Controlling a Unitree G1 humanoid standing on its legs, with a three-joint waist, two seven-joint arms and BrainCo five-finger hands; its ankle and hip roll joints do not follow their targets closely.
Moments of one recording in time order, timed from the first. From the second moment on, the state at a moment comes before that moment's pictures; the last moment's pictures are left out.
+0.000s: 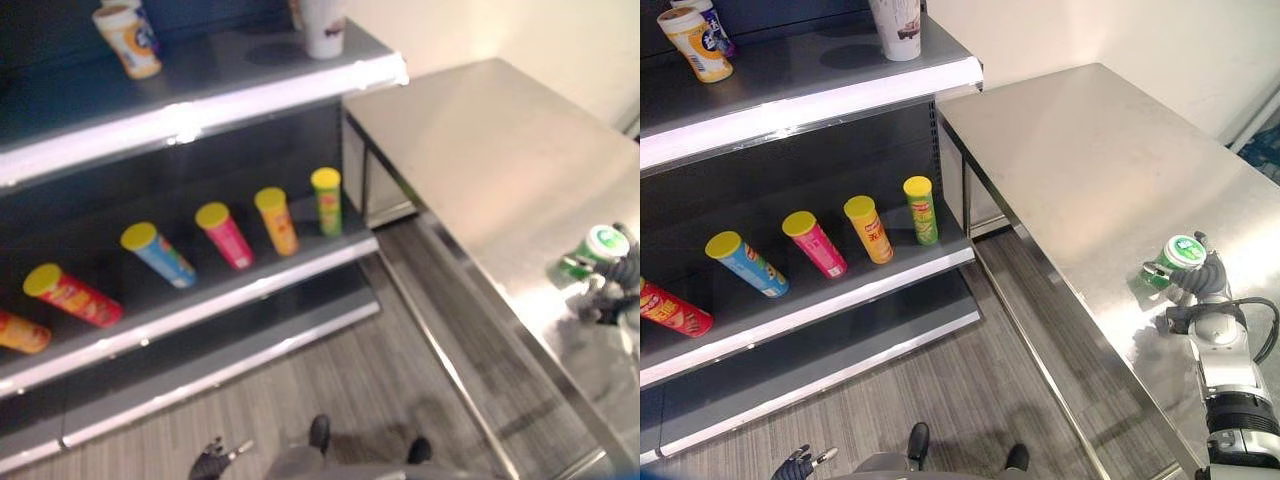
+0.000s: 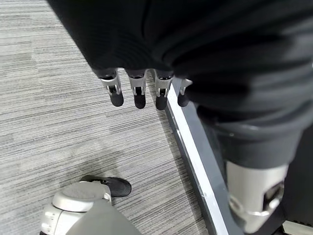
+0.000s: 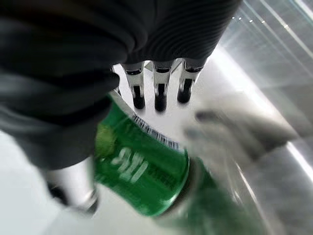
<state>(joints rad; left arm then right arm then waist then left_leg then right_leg) 0.26 0.29 -0.03 0.92 -0.22 -0.07 0.00 -0.23 -0.79 -0.13 0.54 0.10 -0.01 -0.16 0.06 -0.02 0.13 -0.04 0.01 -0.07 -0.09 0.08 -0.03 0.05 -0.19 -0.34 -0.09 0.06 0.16</state>
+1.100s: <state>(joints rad) 0.23 0.23 0.00 0.96 -0.26 -0.06 0.02 -0.44 -0.79 -0.14 -0.07 0.18 -0.16 -0.21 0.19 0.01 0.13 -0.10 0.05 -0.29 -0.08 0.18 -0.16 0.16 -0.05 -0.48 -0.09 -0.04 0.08</state>
